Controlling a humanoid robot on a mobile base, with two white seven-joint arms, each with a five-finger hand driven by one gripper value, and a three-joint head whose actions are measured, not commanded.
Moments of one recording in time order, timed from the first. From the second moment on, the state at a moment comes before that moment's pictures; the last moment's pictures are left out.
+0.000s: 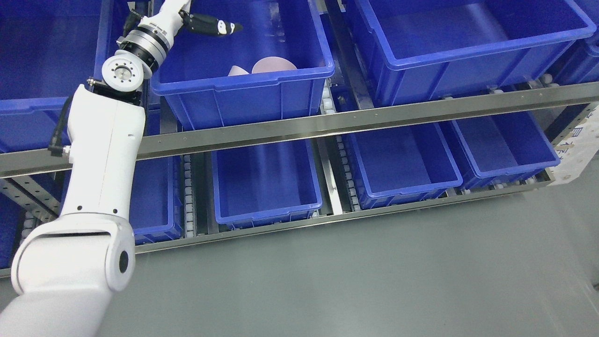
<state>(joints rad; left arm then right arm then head) -1.16 0.07 0.06 -0.76 -0.36 -0.26 -0.28 0.00 0.00 0.00 0.00 0.00 0.03 0.01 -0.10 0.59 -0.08</state>
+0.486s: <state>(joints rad) -0.89 0.03 -0.26 -1.06 -0.07 -0.28 0.03 0.00 0.00 0.00 0.00 0.00 0.03 0.01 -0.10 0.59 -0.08</state>
